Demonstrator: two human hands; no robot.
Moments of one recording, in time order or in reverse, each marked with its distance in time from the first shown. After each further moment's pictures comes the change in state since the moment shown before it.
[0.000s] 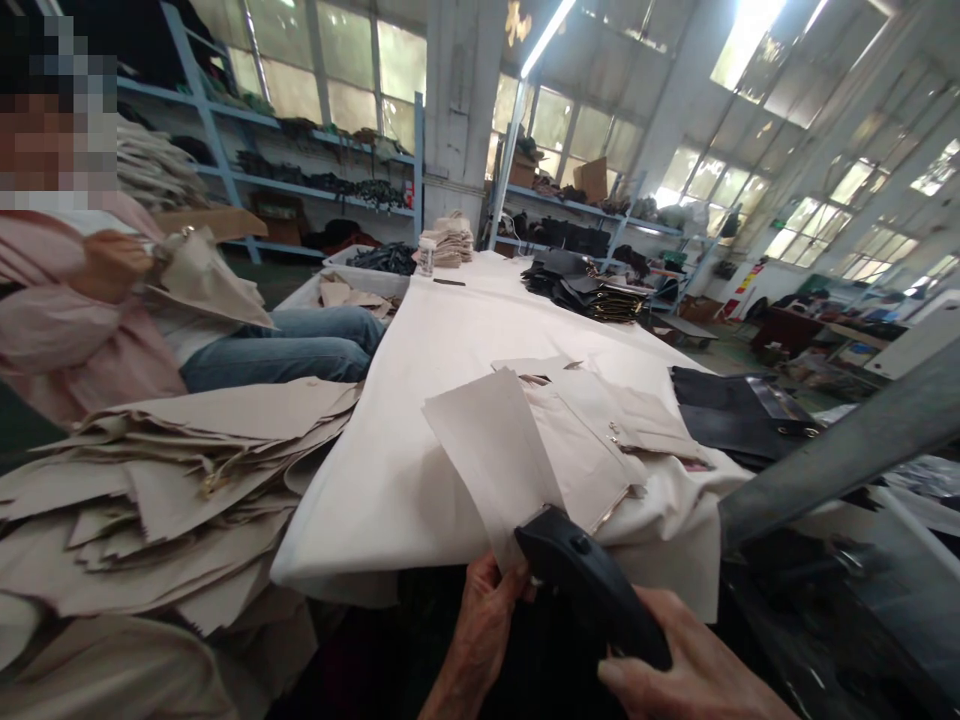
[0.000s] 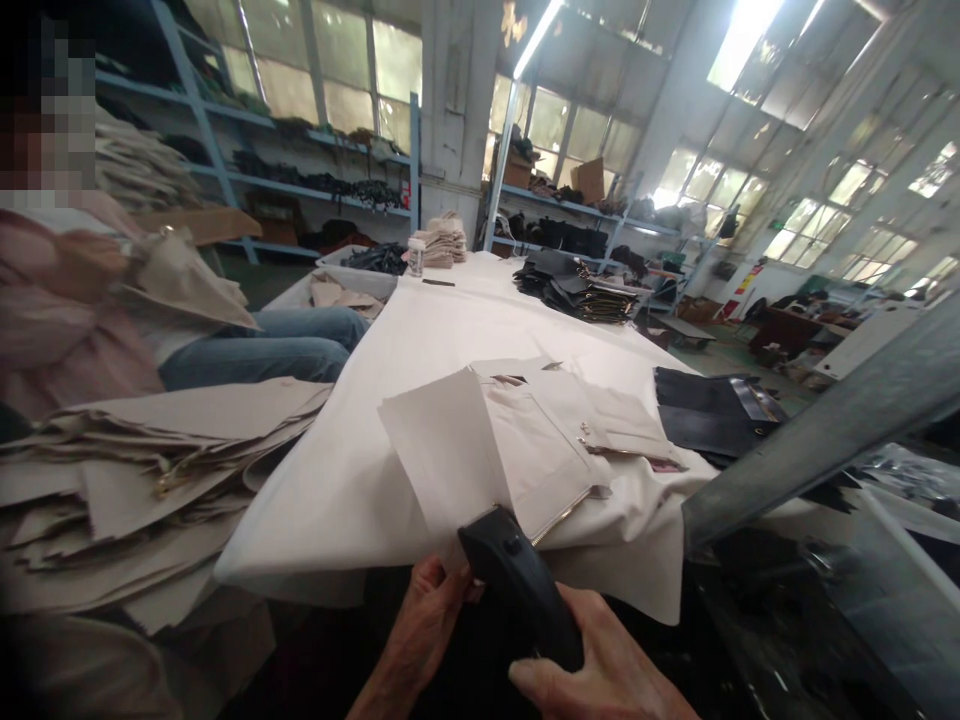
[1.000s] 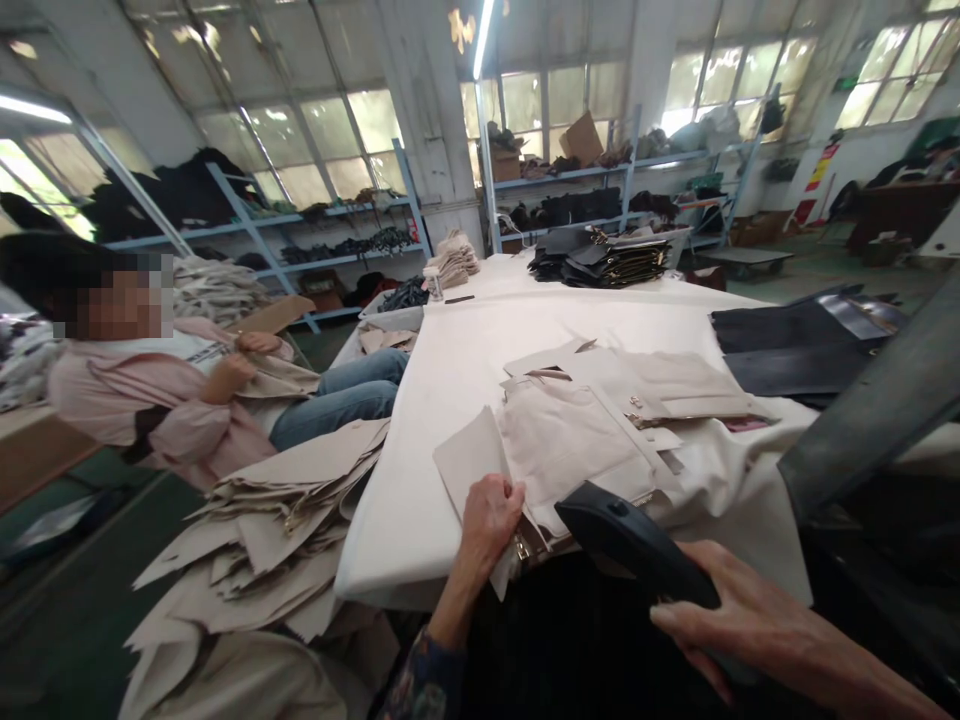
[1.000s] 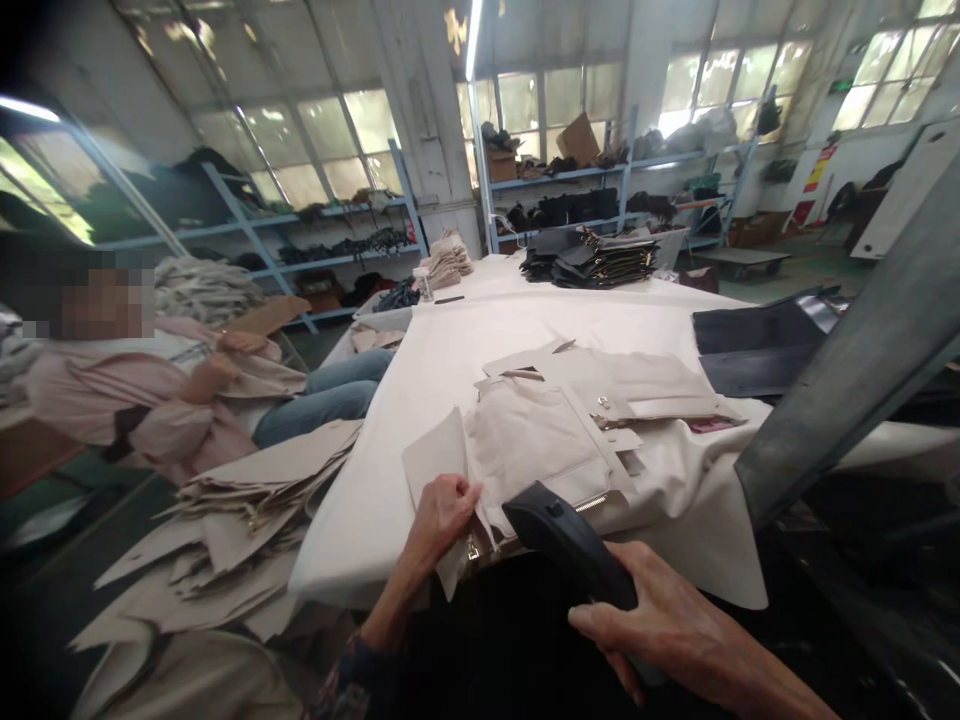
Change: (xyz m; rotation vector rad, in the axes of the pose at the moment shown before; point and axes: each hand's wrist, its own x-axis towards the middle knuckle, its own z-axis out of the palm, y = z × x) left_hand 0.073 0.071 0.022 1.252 0.235 0.103; right_hand 0.019 0.036 -0.052 0.184 -0.148 -0.126
